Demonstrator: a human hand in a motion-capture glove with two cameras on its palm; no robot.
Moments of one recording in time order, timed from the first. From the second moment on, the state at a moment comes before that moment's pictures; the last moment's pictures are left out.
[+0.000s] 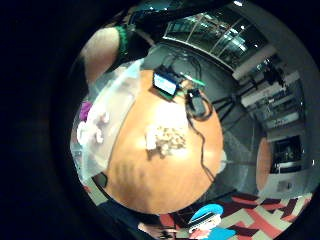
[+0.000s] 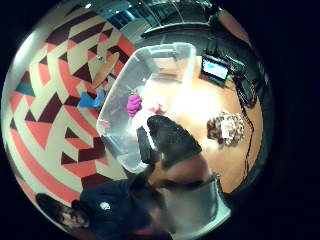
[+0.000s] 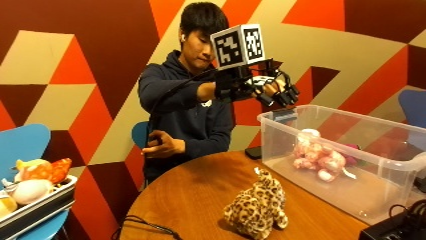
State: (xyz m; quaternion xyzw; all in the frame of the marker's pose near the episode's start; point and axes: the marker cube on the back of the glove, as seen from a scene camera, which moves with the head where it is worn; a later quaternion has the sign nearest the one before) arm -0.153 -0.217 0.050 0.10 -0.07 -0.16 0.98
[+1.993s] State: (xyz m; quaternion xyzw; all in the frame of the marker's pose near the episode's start) arm -0.268 -0.245 0.018 0.24 -0.12 -0.20 0.94
